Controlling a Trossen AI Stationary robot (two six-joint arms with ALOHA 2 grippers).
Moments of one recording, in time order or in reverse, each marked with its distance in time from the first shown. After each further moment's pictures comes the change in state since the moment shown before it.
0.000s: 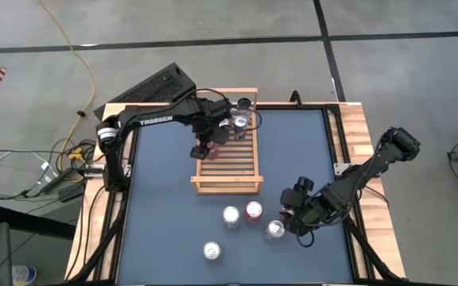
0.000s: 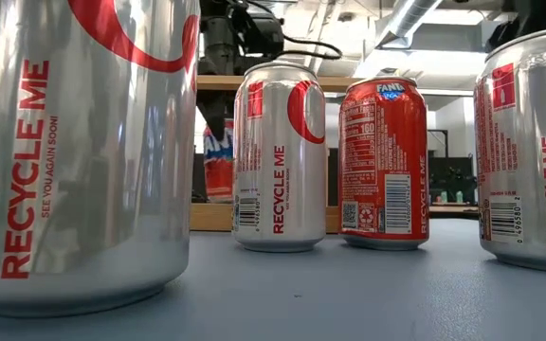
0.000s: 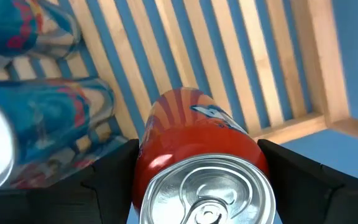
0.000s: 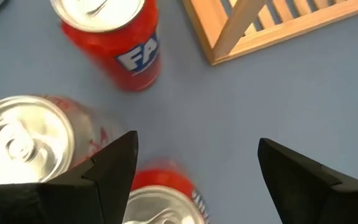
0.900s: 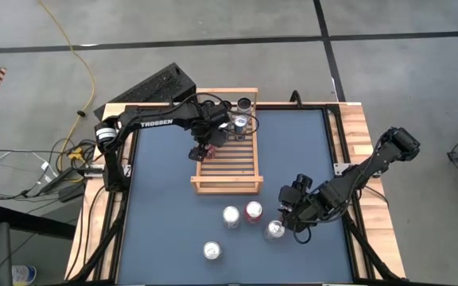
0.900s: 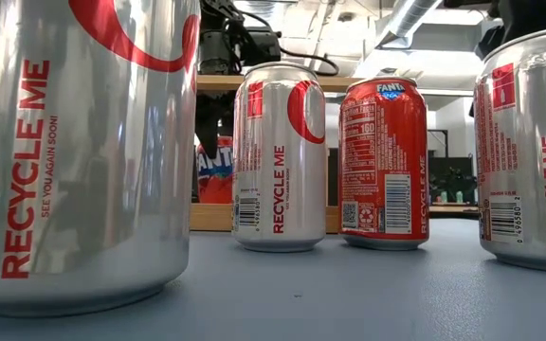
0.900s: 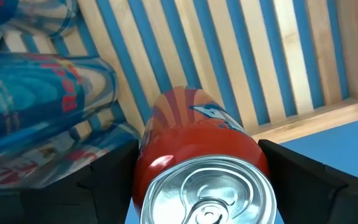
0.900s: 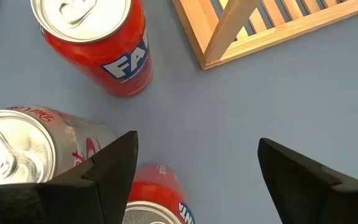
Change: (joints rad) left arm 0.003 -0.015 -0.108 0.076 -0.072 0.020; right arm -0.035 0.000 0.000 0.001 -0.003 -0.024
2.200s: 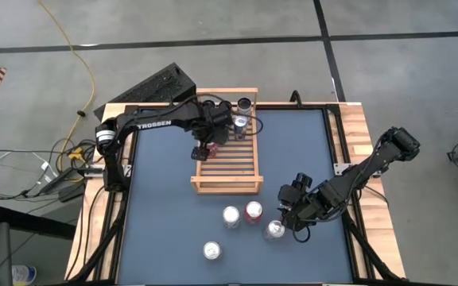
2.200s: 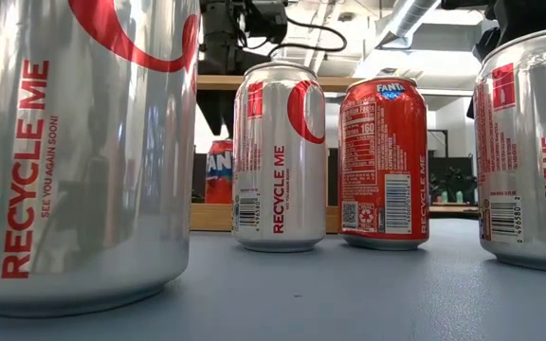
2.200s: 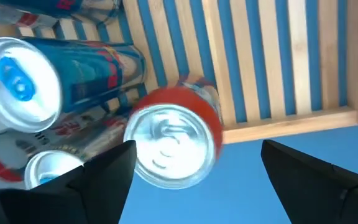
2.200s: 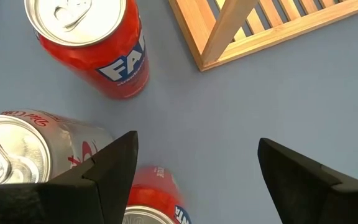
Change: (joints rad) left arm -0.071 0.000 0.144 -0.131 -0.145 -0.161; right arm -0.006 0.000 0.000 0.001 -0.001 -0.004
